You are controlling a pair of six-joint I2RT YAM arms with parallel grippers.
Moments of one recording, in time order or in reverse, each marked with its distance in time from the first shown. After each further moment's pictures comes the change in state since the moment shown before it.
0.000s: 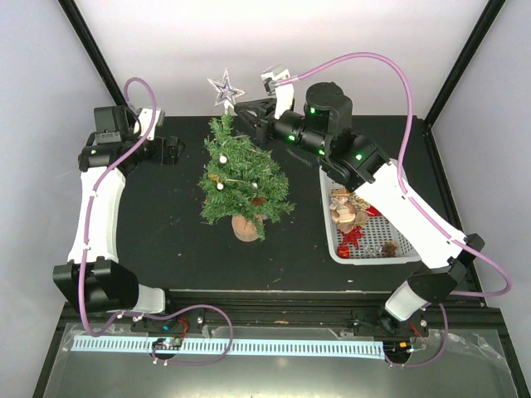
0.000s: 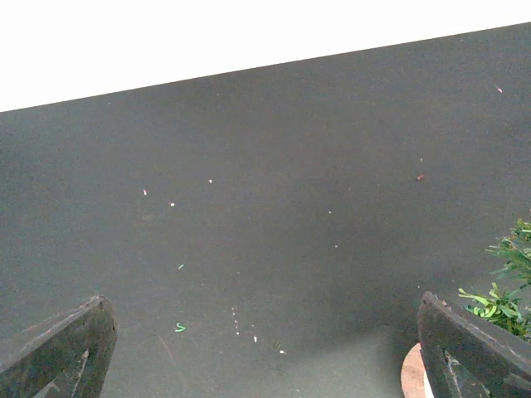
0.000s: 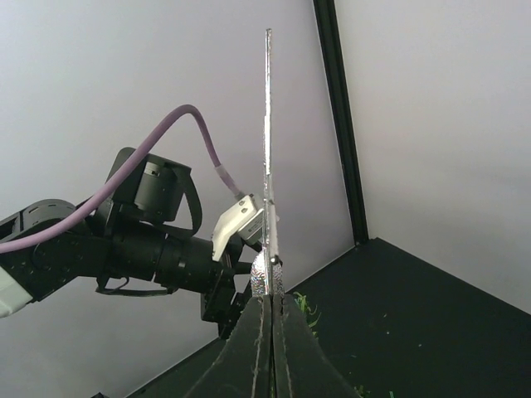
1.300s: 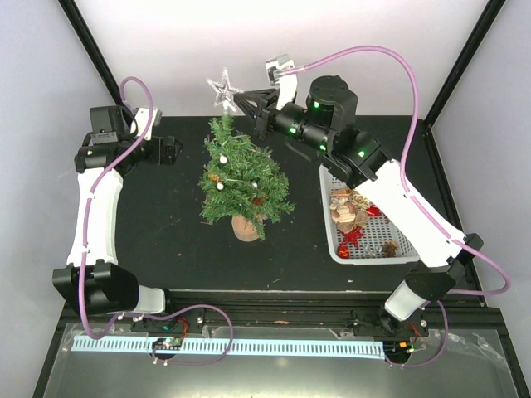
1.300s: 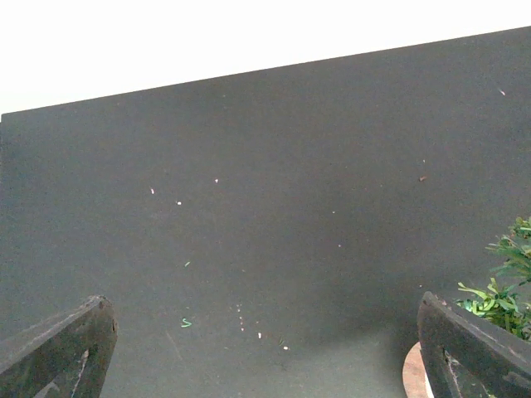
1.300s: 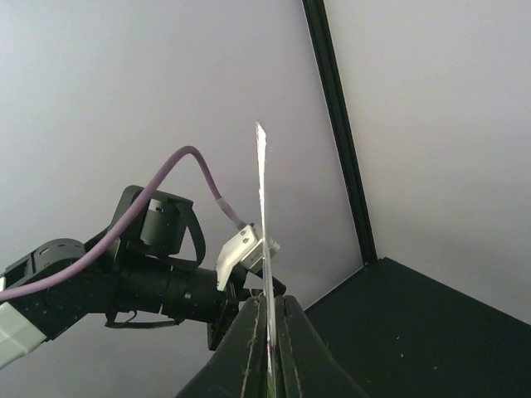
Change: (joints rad) left arm 0.016 -0.011 0.014 -0.022 0.002 0.006; right arm -0.001 0.026 0.086 0.002 0.014 0.065
